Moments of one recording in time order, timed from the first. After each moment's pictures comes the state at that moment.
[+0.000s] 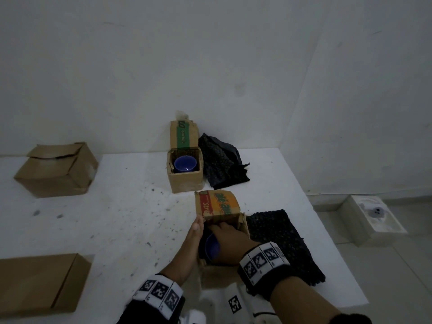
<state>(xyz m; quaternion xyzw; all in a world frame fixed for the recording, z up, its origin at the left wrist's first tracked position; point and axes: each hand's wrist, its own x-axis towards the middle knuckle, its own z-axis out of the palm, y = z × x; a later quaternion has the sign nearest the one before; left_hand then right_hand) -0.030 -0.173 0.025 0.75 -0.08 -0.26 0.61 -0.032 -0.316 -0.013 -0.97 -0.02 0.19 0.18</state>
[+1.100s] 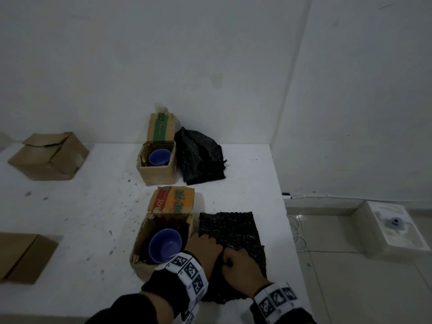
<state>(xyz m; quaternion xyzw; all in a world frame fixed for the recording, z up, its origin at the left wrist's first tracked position) -0.060 -0.345 0.004 0.88 -0.39 -0.24 -0.14 -0.123 -0.458 -0.047 -0.89 0.10 0.21 0.38</state>
